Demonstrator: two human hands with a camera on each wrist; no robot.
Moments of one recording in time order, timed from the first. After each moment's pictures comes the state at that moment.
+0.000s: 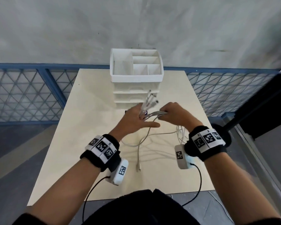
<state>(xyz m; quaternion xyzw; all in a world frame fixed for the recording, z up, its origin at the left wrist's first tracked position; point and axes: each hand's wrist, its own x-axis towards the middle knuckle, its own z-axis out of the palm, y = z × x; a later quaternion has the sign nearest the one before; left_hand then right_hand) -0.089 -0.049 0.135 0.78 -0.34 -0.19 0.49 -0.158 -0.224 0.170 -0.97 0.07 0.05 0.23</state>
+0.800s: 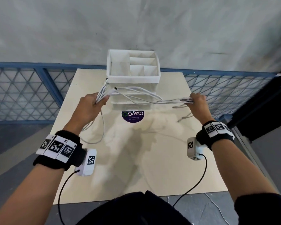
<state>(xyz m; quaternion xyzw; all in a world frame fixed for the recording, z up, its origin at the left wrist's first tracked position) -0.041 0.030 0.174 0.89 -0.22 0.00 0.40 -0.162 -0.338 0.134 -0.94 0.24 -0.17 0.19</state>
